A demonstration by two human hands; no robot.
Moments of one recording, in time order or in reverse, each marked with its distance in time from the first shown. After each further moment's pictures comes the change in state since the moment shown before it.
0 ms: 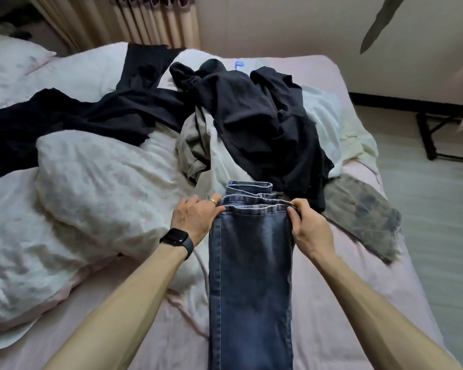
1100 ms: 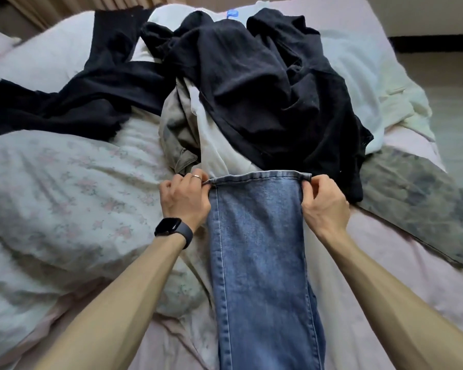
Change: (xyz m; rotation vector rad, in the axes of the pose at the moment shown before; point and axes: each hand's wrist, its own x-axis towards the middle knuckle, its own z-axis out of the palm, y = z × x) left_hand 0.077 -0.021 0.093 -0.039 0.198 -0.216; right_hand 0.095 0.046 0.093 0.053 0.196 0.207
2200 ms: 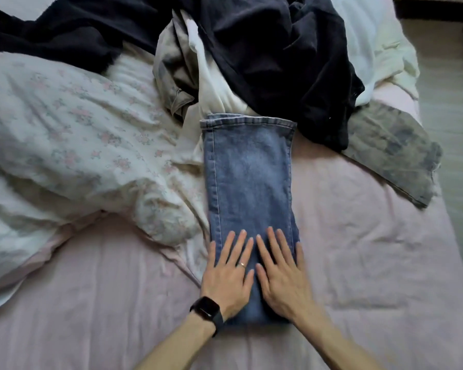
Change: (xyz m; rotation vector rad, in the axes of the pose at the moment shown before) left_hand -0.291 0.056 -0.004 -0.034 -0.612 0.276; right_hand -0.270 0.089 0.001 -0.459 -0.438 -0.500
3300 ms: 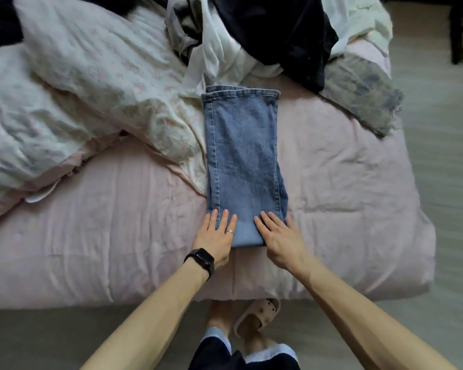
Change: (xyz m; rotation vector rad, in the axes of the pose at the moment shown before) left_hand -0.153 0.058 0.007 0.230 -0.431 -0.038; right_hand -0.157 -0.008 -0.032 -0.150 -0.436 -0.126
